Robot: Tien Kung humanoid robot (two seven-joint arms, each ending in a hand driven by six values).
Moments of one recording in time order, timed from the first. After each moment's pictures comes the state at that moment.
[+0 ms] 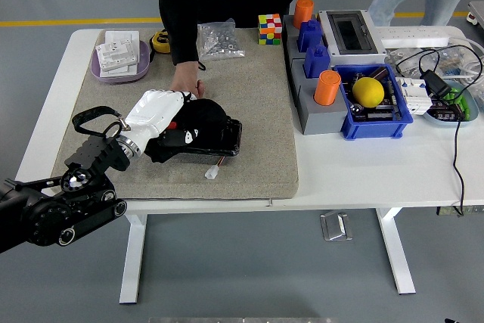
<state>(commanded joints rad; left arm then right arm) -0.76 0.33 -0.28 -1.01 1.71 0.53 0.12 0.17 -0.35 0.46 0.28 -0.30 0.11 -0.20</state>
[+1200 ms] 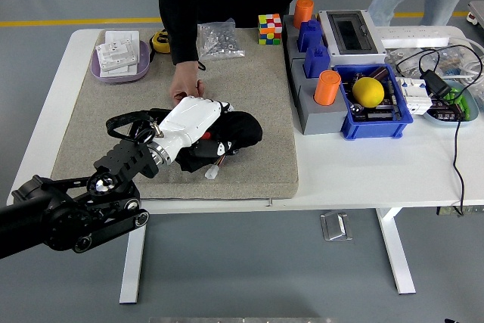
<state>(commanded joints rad) -0.80 0.29 -0.22 -1.09 1.73 0.52 0.16 0.17 -0.35 0.46 0.28 -0.30 0.11 -0.20</state>
